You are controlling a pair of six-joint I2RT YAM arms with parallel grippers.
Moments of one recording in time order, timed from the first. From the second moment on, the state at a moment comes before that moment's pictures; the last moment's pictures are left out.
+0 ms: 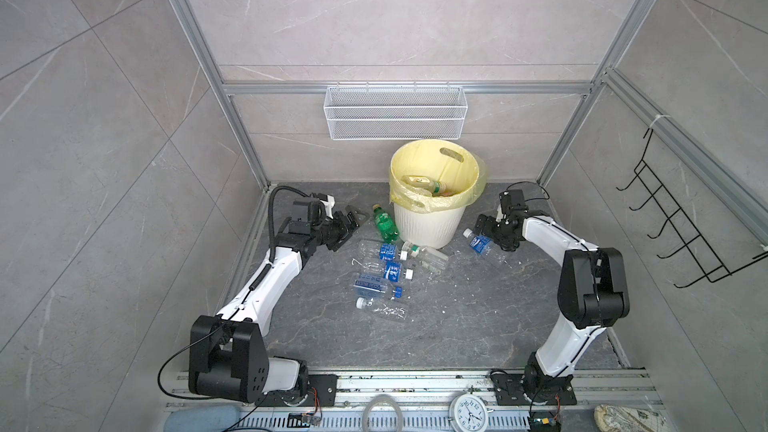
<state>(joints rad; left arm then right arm) -0.19 1.37 1.04 -0.30 0.58 -0.81 0.05 1.80 1.26 -0.56 -0.10 0.46</state>
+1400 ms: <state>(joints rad) -0.19 1.38 1.03 -0.27 0.61 -0.83 0.18 1.71 1.05 -0.52 -0.06 0.49</state>
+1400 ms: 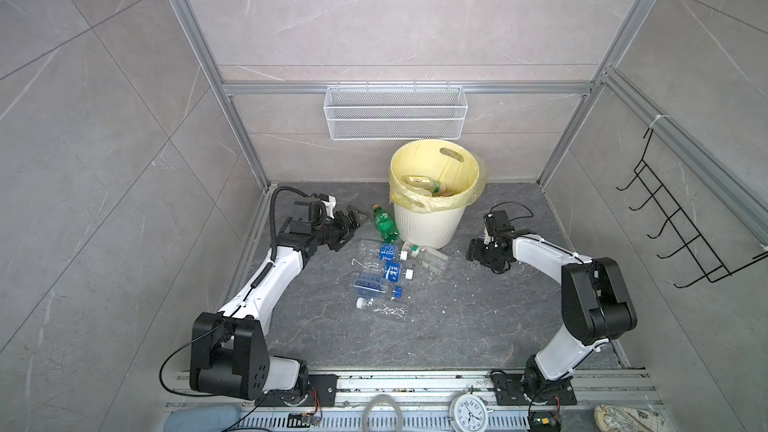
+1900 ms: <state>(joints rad) -0.19 1.38 1.03 -0.27 0.61 -0.83 0.19 1.71 1.05 -0.52 -0.02 0.49</state>
